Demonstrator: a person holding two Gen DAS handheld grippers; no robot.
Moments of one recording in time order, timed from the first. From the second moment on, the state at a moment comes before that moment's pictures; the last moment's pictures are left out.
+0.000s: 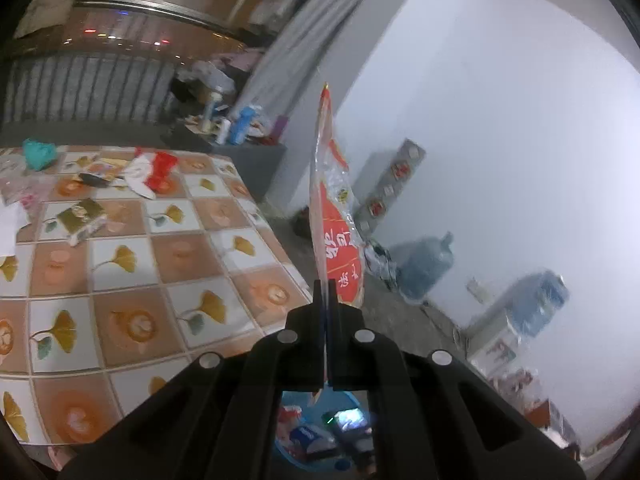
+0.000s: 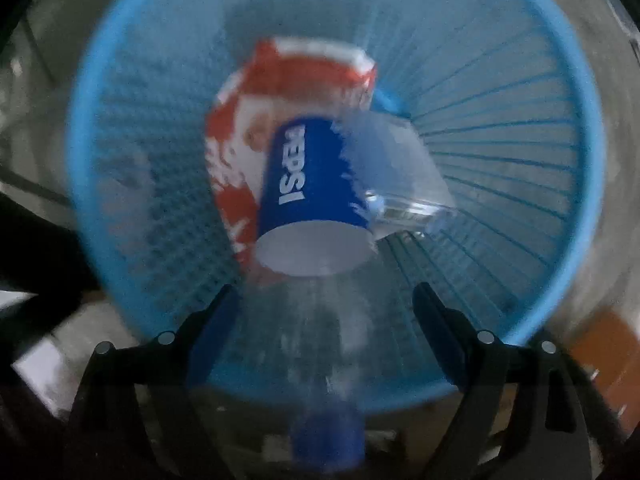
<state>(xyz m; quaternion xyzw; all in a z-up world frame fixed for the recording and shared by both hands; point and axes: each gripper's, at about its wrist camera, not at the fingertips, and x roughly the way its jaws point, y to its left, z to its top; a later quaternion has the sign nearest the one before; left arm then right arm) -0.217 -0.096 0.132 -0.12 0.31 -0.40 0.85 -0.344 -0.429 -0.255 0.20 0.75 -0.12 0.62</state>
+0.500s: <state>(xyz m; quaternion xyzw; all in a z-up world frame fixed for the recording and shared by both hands) -0.278 -0.269 0.025 0.11 0.43 -0.45 0.78 -0.440 -0.567 -0.055 0.23 0.51 -0.33 0.76</state>
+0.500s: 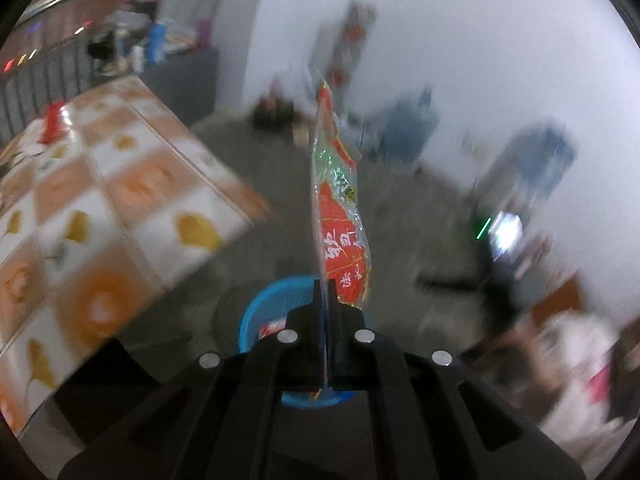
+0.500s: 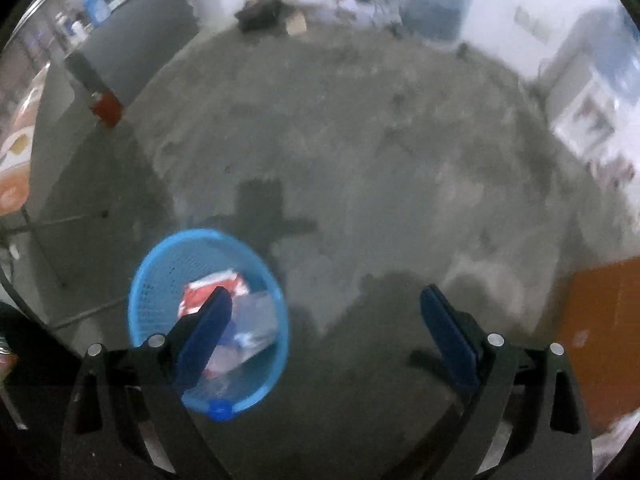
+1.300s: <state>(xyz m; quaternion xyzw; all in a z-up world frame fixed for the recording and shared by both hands) -0.315 -0.362 -0.120 0.35 0.41 -0.47 0.70 -0.437 -0.562 -0.033 0.27 0.46 -0.29 0.79</state>
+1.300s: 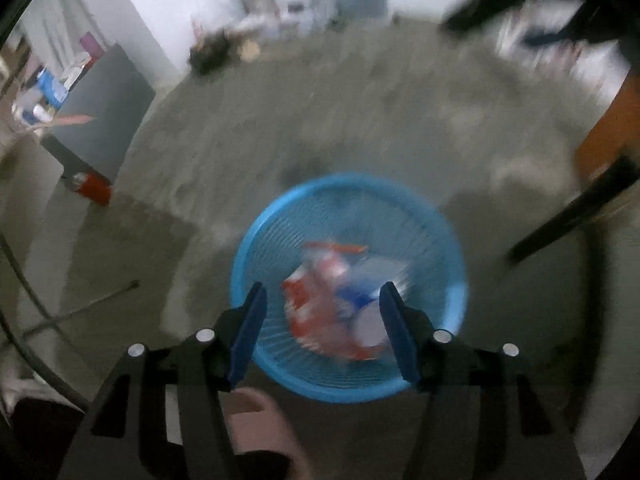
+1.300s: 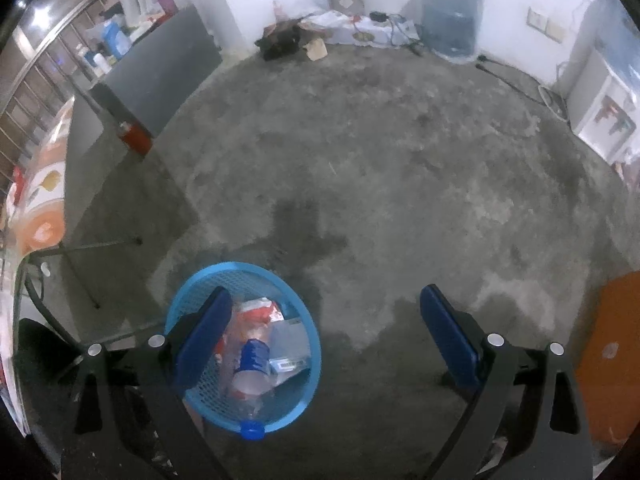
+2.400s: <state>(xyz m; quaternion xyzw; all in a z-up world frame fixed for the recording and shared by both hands) -0.103 0.200 0.082 -0.01 0.33 -0.04 0.94 -0.164 -0.202 0.168 0.05 0.36 0.18 0.91</state>
